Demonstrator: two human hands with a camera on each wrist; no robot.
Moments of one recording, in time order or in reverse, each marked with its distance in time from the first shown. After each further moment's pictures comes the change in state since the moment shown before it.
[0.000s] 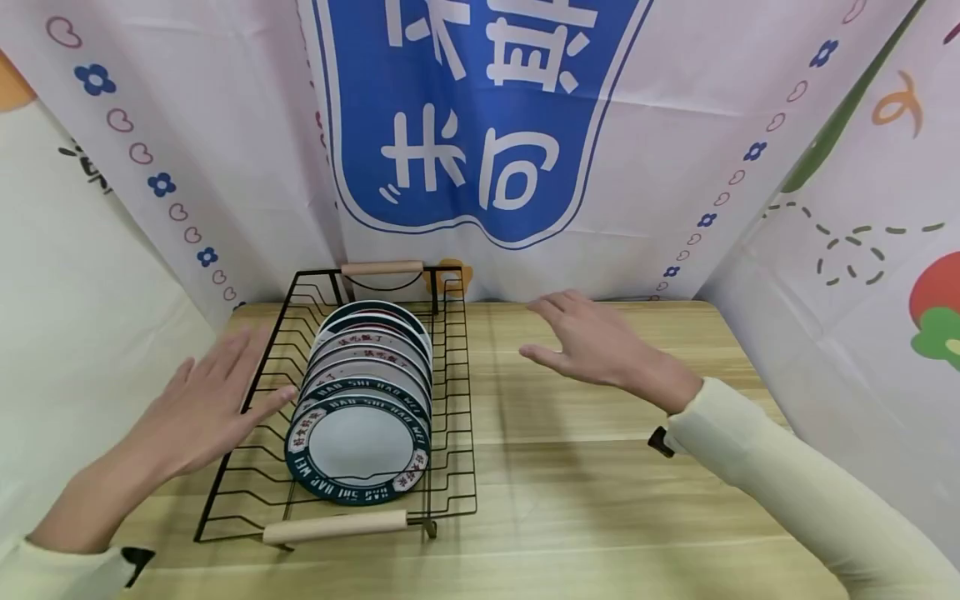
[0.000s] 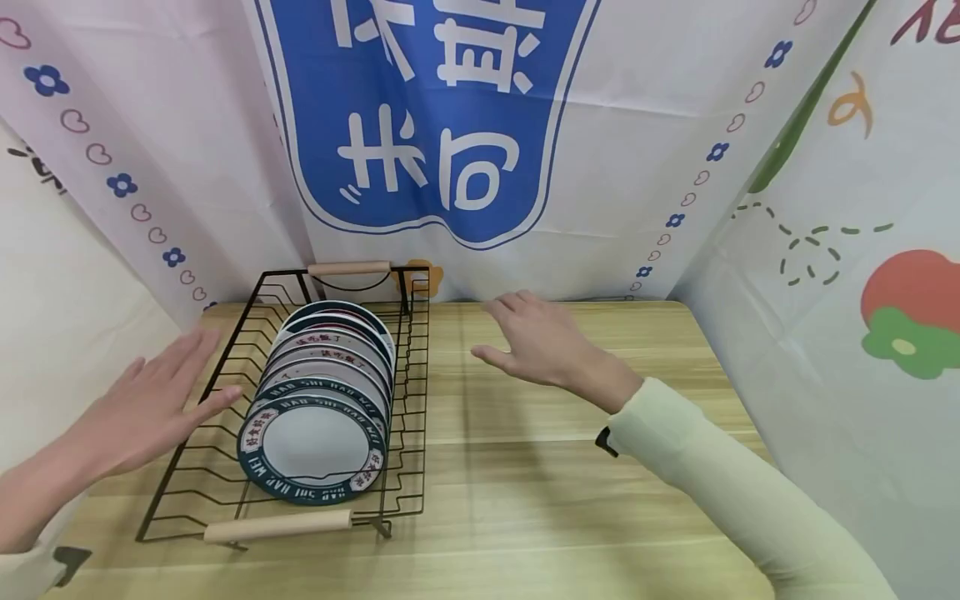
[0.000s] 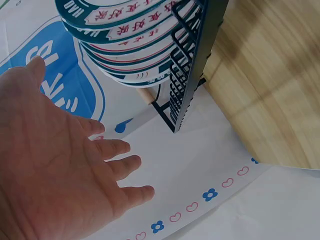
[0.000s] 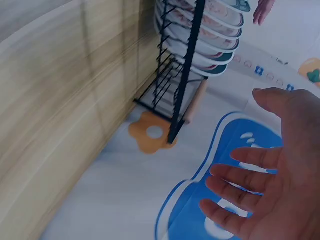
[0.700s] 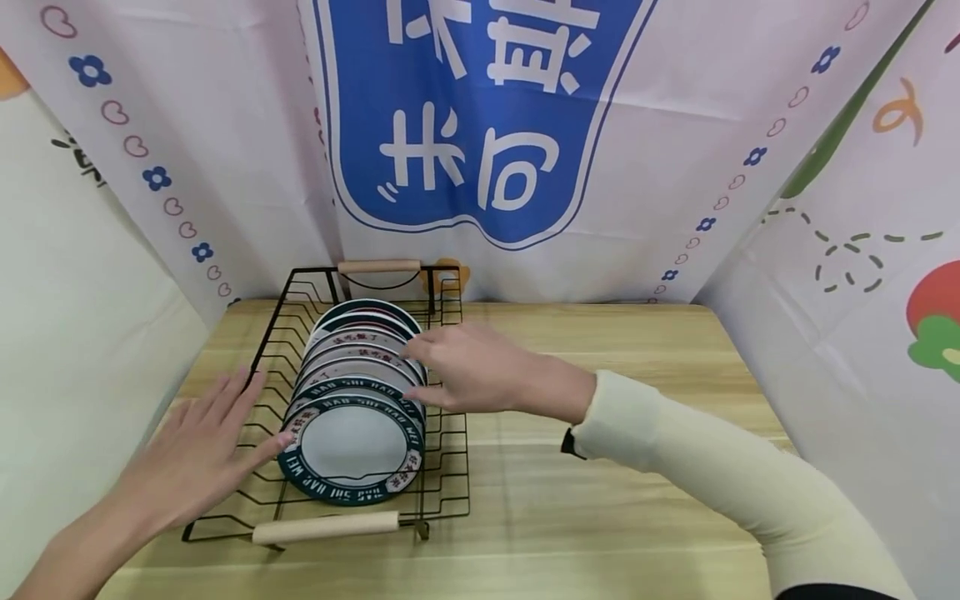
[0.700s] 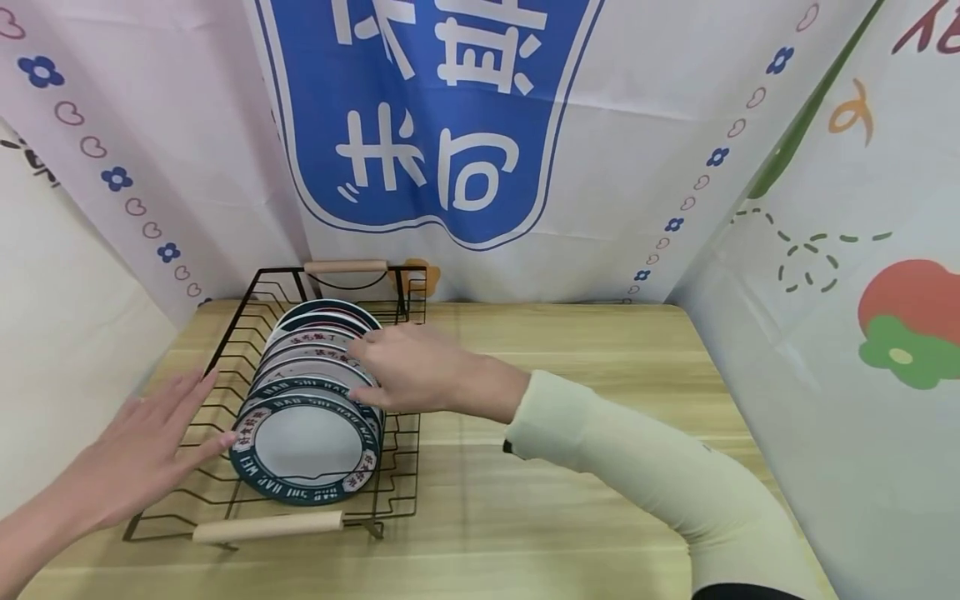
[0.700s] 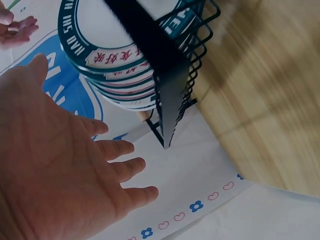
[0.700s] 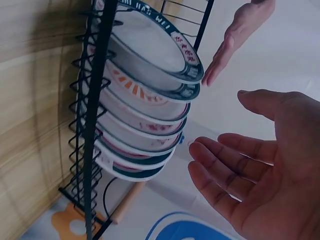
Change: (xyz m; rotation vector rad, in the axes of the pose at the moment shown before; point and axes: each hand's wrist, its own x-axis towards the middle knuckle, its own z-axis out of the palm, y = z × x) left_hand -0.034 0.007 0.036 0.019 0.014 -0.003; right_hand 0.057 -0.118 -0.009 0.066 -0.110 -0.376
